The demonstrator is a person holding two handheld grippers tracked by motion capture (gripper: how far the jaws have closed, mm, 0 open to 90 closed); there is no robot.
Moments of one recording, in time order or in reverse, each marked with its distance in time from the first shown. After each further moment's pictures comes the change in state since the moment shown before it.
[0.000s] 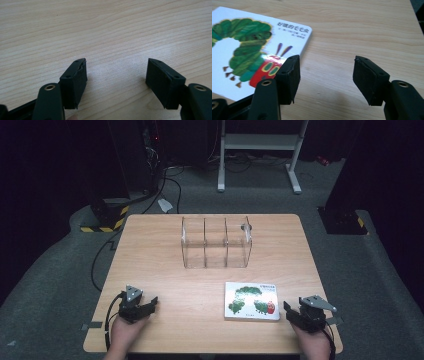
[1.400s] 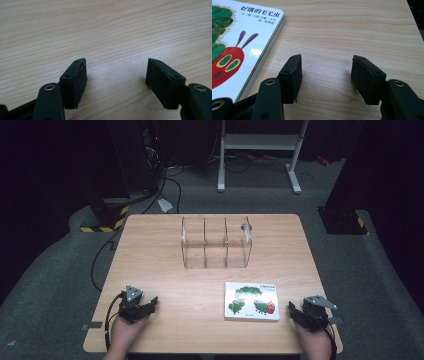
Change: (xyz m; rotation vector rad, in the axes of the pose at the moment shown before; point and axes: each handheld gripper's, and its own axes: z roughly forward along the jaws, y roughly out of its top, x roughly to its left) left arm 0.000 0.000 0.000 -0.001 0.001 0.001; right arm -0.020 -0.011 0.017 0.060 -0.077 0.043
